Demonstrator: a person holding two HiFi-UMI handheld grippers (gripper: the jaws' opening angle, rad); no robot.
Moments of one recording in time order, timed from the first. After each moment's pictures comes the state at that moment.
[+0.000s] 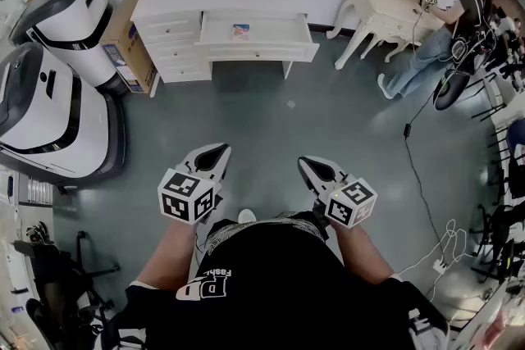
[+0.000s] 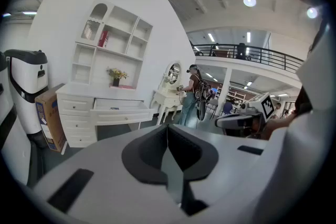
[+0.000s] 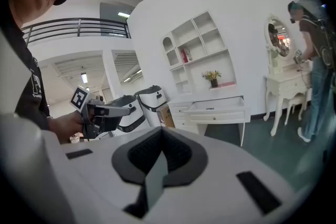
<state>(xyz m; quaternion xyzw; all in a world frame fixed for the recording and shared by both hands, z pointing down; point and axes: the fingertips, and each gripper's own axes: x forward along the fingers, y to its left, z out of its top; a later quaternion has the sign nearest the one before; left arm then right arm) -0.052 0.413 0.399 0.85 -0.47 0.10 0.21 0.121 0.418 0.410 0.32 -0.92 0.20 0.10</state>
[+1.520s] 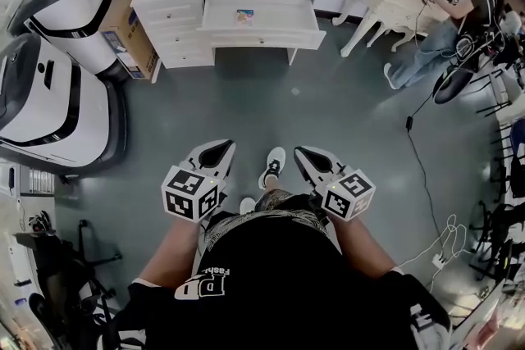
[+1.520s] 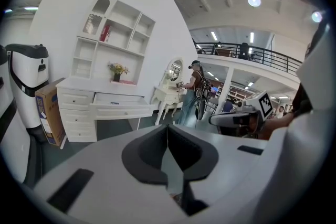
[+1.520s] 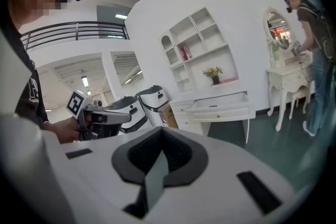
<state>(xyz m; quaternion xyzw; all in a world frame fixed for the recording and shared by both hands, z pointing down) -0.044 0.409 0.417 0.85 -0.47 0.10 0.23 0.102 0.403 0.419 0.31 -0.92 0.22 0.09</state>
